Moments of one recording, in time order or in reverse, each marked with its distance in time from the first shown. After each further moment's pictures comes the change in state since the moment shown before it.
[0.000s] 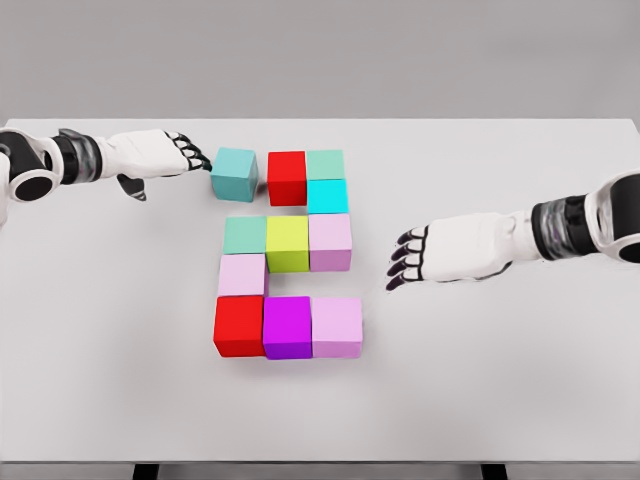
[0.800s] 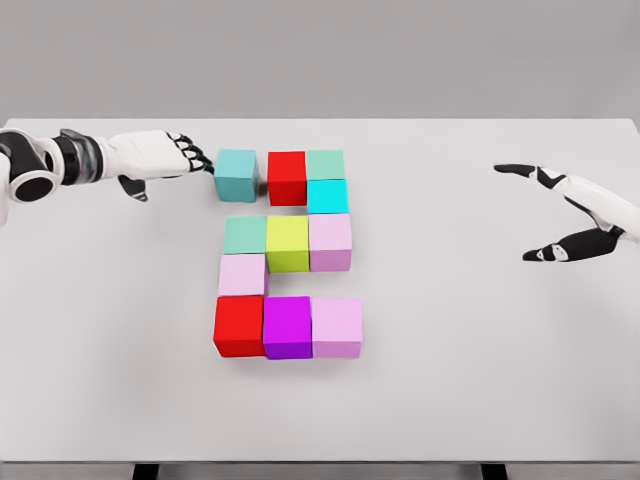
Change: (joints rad) left arm 0.000 0.007 -0.005 -0.012 0.001 0.000 0.000; right arm 0.728 0.153 -0.927 0.344 -0.642 0.000 0.000
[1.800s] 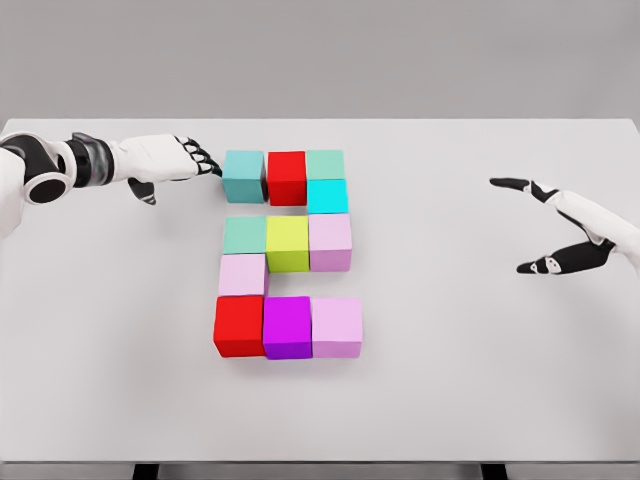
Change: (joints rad) left arm 0.005 -0.041 0.003 0.038 -0.006 0.000 0.000; right arm 0.035 0.030 -0.008 0.015 0.009 0.000 0.000
